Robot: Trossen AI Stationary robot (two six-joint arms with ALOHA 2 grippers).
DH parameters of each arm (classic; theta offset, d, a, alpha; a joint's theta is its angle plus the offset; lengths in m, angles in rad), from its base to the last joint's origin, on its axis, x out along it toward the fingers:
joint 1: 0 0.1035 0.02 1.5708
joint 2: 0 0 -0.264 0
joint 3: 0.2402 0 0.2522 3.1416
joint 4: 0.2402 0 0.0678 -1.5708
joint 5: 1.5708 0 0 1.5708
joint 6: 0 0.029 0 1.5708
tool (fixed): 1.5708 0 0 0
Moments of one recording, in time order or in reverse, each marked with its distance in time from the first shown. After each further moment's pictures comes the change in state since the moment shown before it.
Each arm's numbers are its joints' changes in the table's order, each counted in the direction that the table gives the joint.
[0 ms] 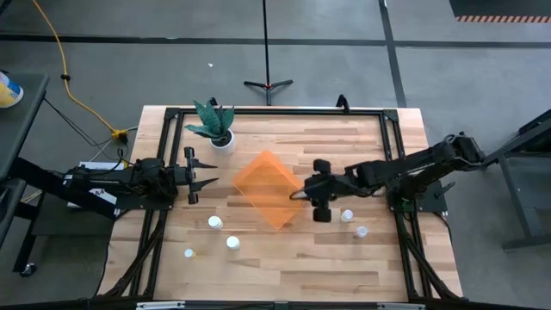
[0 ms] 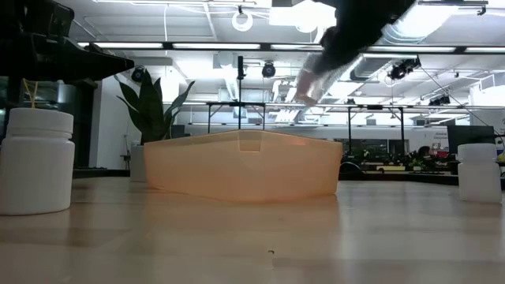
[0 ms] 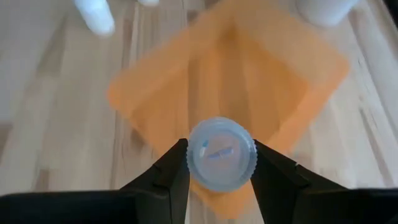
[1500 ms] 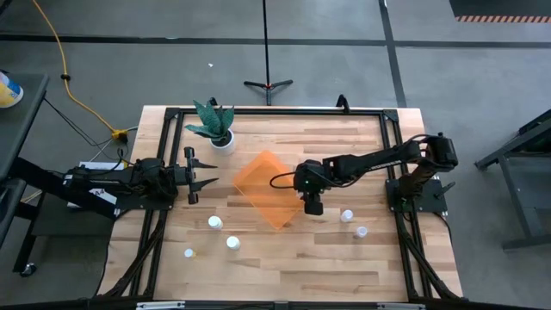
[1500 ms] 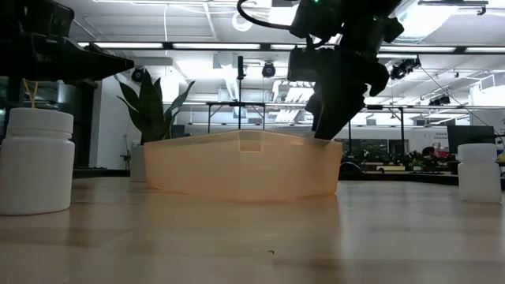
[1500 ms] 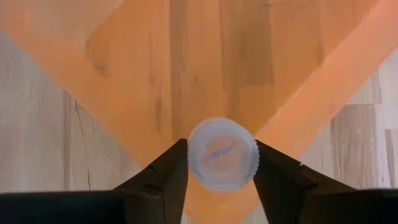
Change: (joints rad) left arm 0.000 0.000 0.000 0.000 0.000 0.000; right arm -0.173 -0.239 -0.001 0.030 -0.228 -0.048
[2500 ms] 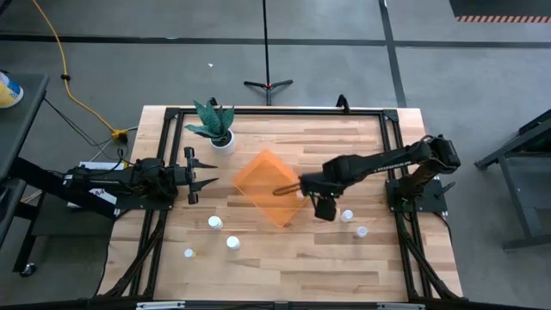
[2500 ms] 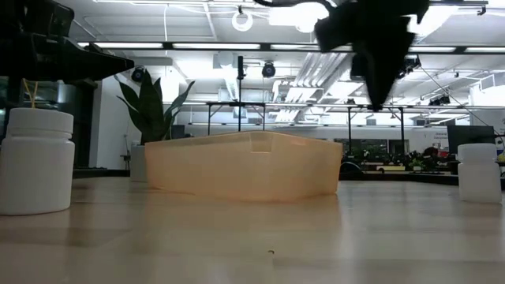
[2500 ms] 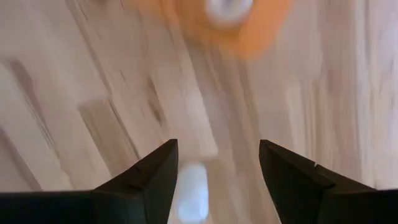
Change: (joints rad) left arm 0.000 0.000 0.000 0.000 0.000 0.000; right arm 0.138 0.005 0.300 0.726 0.048 0.382
